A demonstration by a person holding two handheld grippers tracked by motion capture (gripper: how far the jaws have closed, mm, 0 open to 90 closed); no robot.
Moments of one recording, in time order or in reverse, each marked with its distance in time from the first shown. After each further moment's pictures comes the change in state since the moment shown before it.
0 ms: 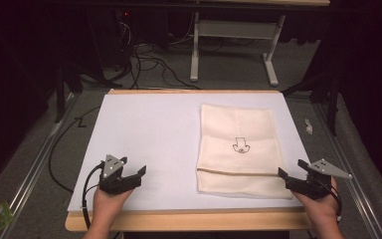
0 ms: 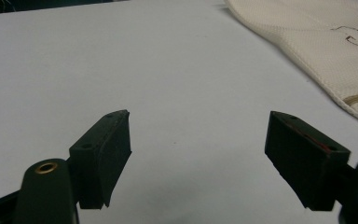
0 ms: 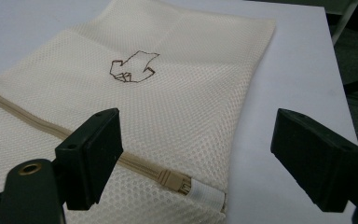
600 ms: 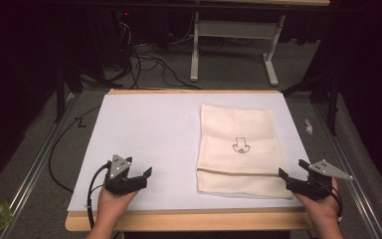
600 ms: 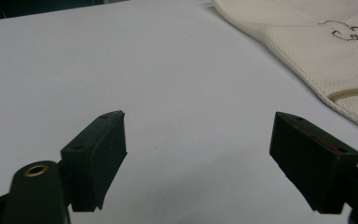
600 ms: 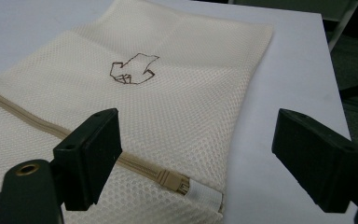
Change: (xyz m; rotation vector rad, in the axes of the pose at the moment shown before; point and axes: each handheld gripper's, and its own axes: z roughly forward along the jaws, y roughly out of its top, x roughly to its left) left arm -0.013 0.005 0.003 0.003 -0.012 0.048; right arm 0.000 0.000 -0.003 -0.013 -0.006 -0.016
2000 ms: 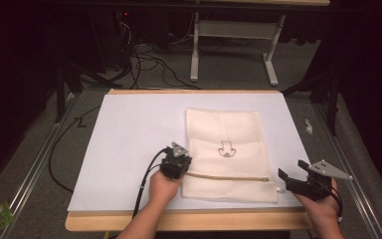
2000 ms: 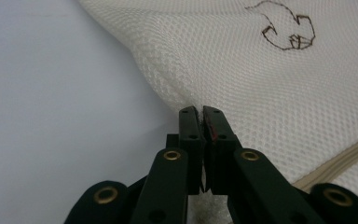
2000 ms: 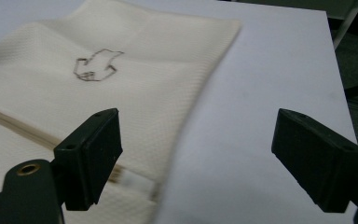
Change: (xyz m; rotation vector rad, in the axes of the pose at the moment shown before) left arm -0.083 0.036 0.110 0.201 -0.123 0.014; right arm 0.000 -0.001 0.001 0.009 0.015 0.005
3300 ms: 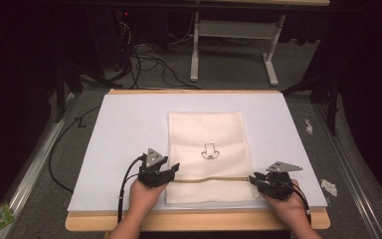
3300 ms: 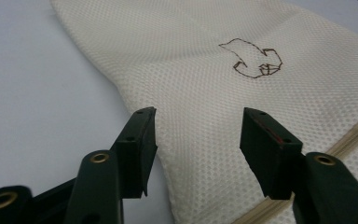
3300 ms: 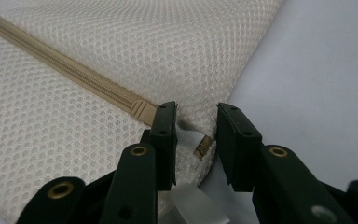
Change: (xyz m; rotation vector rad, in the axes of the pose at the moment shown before) left arm 0.025 -0.028 -0.046 -0.124 -0.021 -0.028; right arm 0.064 -0.006 0.059 0.263 0.189 -0.065
